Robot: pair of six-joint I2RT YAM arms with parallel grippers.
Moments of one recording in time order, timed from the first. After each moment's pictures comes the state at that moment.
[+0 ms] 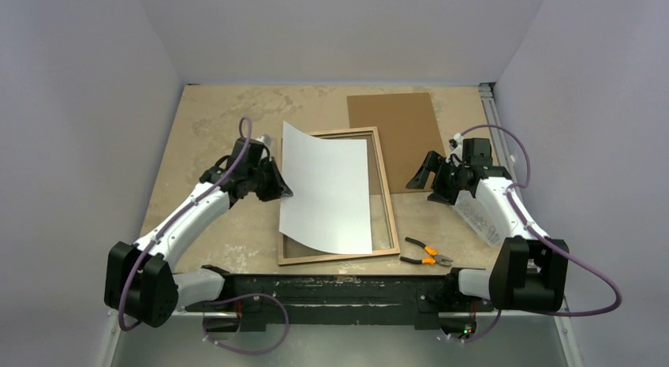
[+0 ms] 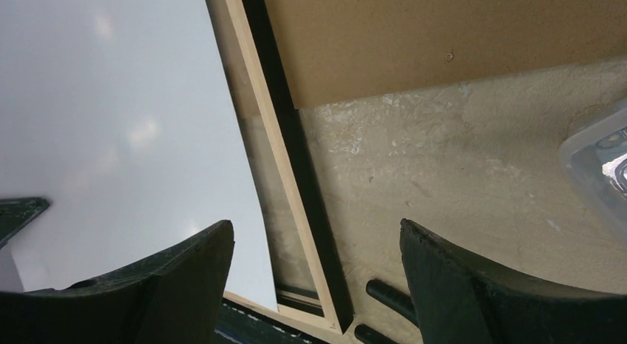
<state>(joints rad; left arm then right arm) -0.37 1.22 0.89 -0.57 0.21 -0.70 -0.05 1.28 0.84 -0.60 -0.46 0.41</state>
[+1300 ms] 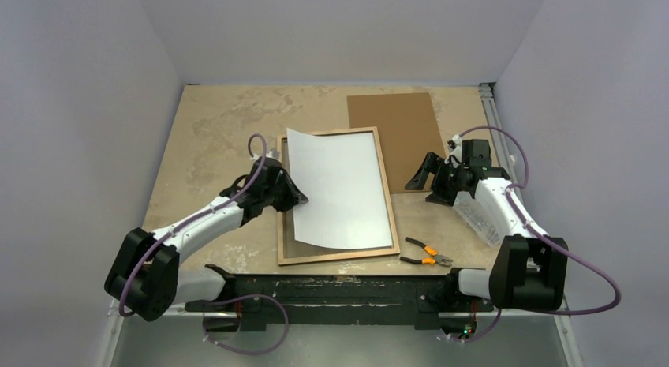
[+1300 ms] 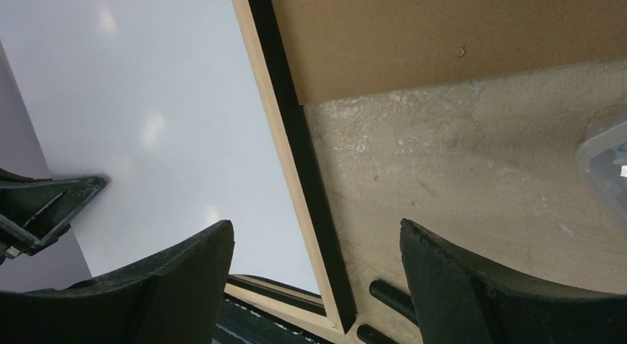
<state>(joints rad) -0.51 1.25 0.65 -0.17 0.10 -0.96 -0.05 1.28 0.83 -0.59 -0.49 0.41</state>
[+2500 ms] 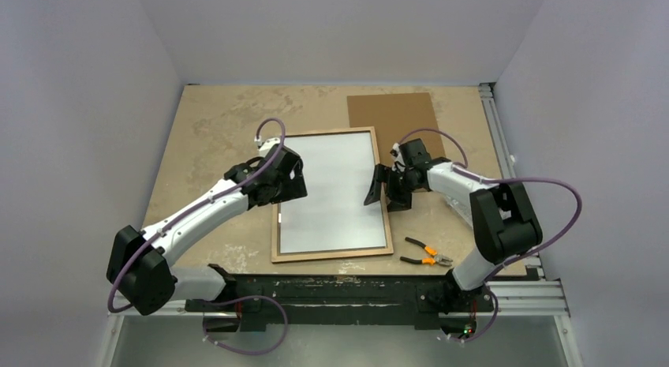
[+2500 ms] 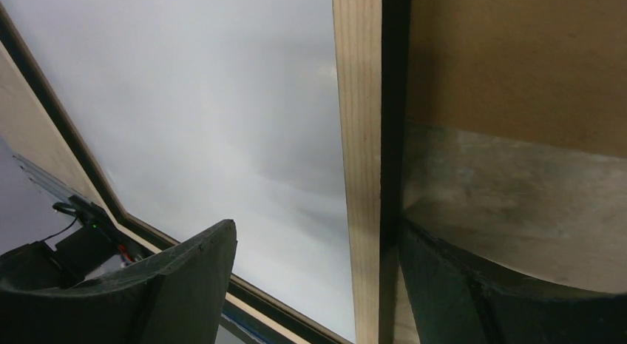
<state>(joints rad) -0.65 1.30 1.00 -0.75 -0.33 -0.80 0.33 1.61 0.89 -0.44 -0.44 0.53</state>
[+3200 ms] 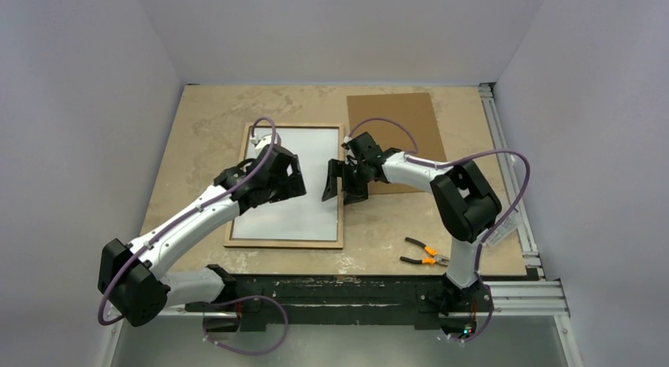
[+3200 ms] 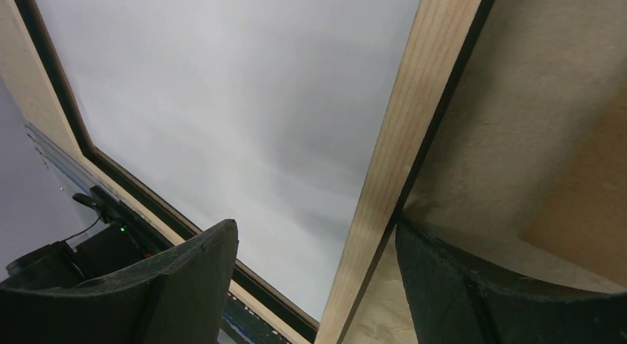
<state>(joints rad) -0.65 1.21 1.00 -0.72 -0.29 -0.78 0.61 1.88 1.19 -0.35 -0.40 0.66</state>
